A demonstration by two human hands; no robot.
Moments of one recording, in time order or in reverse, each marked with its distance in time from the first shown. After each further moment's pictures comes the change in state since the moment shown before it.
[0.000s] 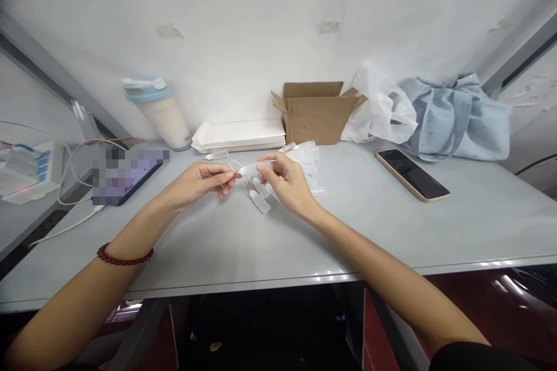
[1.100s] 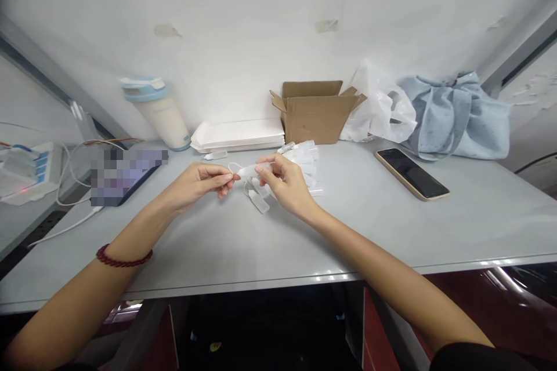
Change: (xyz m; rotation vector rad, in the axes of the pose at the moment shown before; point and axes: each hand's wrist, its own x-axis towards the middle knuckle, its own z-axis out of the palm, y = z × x) left_hand 0.000 -0.001 0.003 0.030 0.023 0.010; right_hand -0.001 0.004 0.001 -0.009 -0.010 -0.002
